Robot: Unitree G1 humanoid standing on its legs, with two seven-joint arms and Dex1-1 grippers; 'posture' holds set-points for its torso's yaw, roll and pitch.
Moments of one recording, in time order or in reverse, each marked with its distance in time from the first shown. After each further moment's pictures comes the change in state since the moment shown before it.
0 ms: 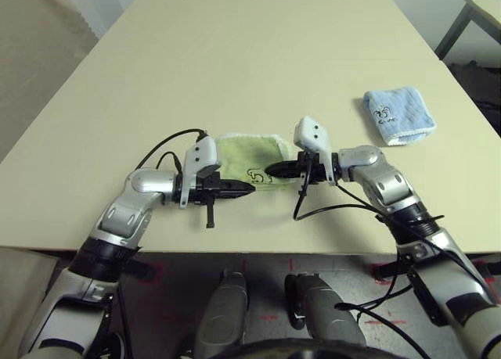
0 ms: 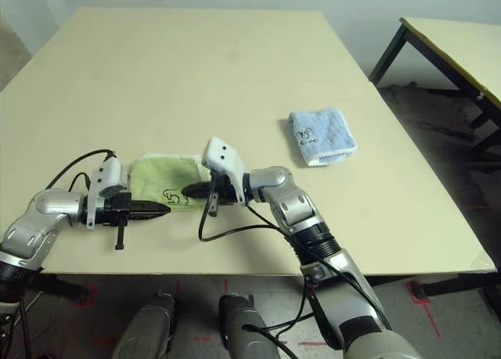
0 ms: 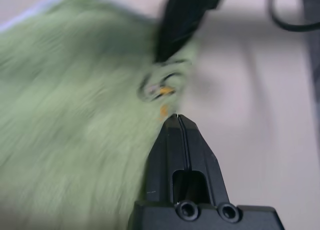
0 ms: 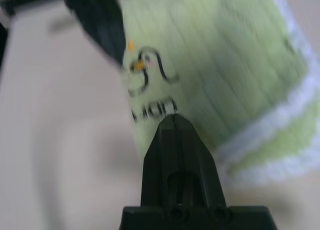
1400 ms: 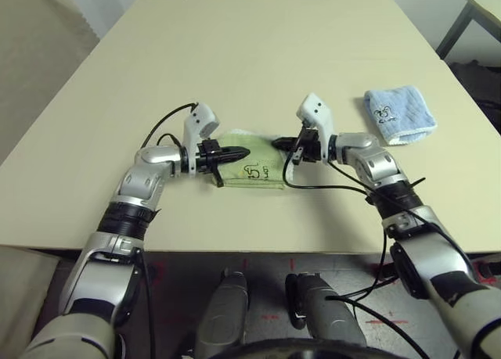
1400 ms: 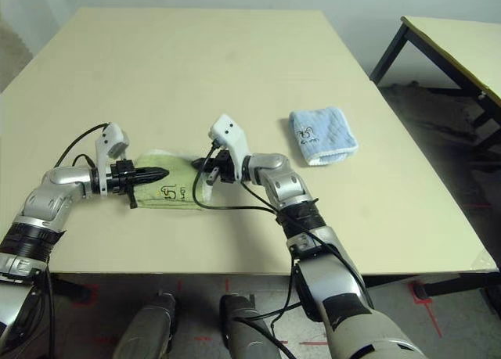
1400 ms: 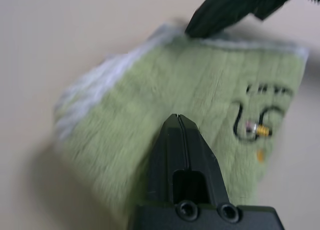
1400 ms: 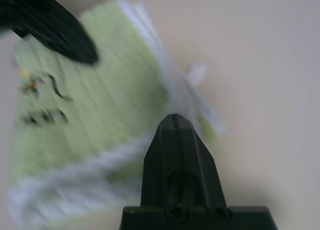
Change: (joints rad) left arm -0.198 -0.067 0.040 0.288 0.045 0.010 0.024; right arm -0.163 0.102 -0.114 0.290 -0.006 -0.027 -0.133
